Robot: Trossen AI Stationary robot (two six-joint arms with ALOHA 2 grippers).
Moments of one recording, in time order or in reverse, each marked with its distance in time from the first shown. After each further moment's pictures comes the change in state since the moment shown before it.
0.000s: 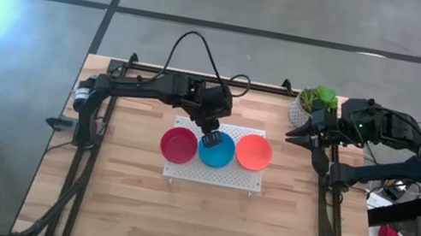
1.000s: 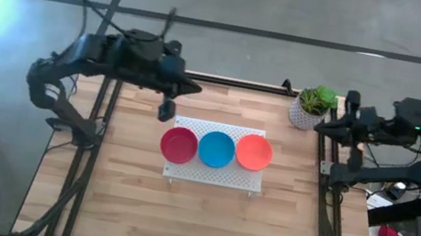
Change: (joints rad) left arm -0.054 -0.342 0.183 0.036 -0.111 0.308; right arm 0.000 -0.162 0.048 0.068 0.030 -0.113
